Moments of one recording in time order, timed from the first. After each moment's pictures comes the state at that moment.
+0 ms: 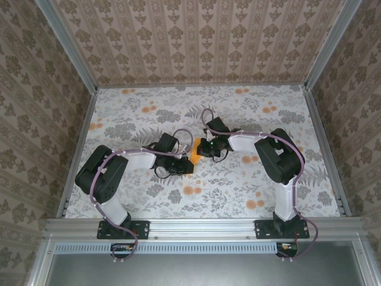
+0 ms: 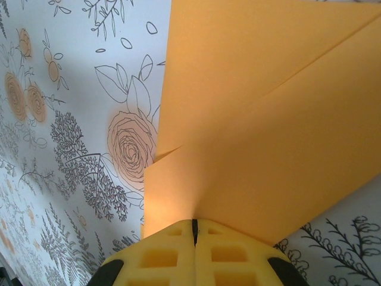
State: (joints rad) left arm -0.63 1.69 0.76 -0.14 0.68 -0.54; right arm 0.53 1.99 1.17 -0.21 -0.42 0.71
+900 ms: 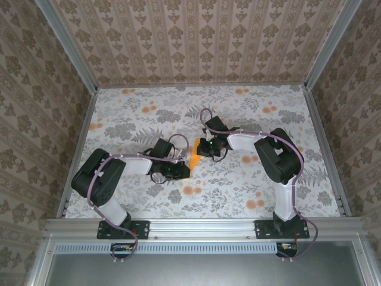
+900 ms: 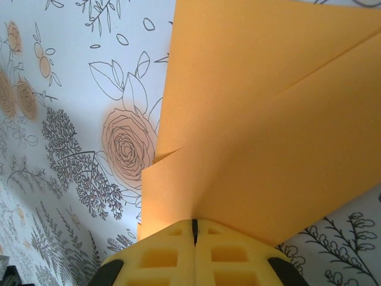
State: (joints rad) left arm -0.60 1.64 0.65 -0.05 0.69 -0.59; right arm 0.54 2.00 1.20 -0.28 -0.40 0.68
